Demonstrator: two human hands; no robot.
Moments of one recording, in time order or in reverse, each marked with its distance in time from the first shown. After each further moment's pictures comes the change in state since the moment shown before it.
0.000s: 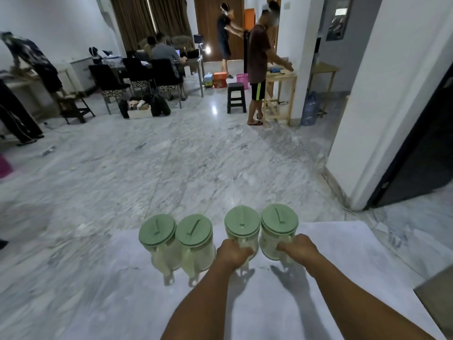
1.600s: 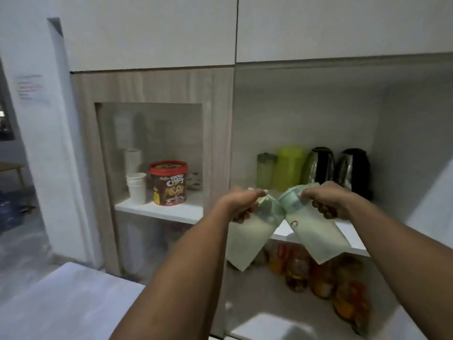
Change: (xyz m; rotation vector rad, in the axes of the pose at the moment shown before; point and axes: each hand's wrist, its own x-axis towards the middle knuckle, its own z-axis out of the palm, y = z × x) left_hand -0.758 0.112 0.267 0.379 -1.131 0.997; right_hand -0.836 0.376 -0.302 0.479 1.125 0.312
